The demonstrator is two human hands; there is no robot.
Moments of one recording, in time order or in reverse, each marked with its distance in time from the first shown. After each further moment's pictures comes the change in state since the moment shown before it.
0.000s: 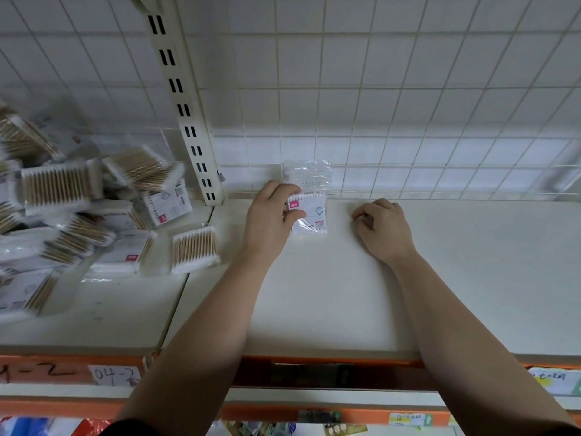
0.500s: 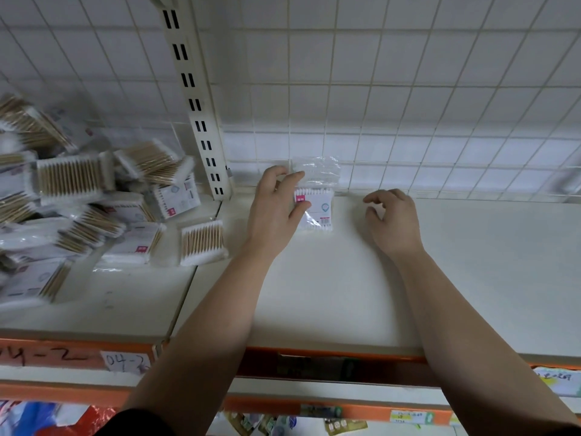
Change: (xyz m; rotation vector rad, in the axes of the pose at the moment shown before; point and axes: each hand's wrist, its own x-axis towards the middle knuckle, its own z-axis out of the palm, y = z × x) left_hand 0.000 0.001 -0.009 0.146 -0.007 -0.007; right_hand -0.002 -0.016 -0.010 0.159 0.136 0.020
